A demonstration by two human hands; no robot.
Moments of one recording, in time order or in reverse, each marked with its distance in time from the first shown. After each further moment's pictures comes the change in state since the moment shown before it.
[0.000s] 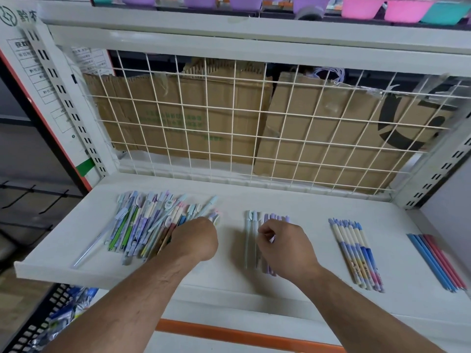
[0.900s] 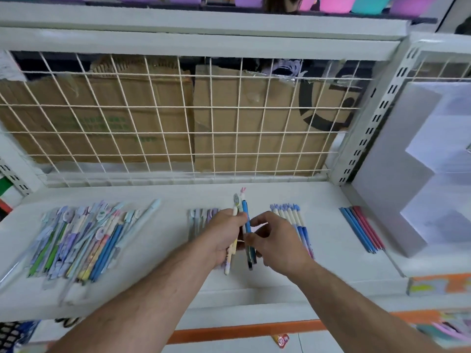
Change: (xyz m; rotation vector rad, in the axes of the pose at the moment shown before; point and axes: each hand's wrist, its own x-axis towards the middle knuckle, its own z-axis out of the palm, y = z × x) left_hand -0.038 0.162 0.003 -1.353 -0.295 0.128; right_hand -0.026 0.084 -0.063 0.444 -0.002 0.216
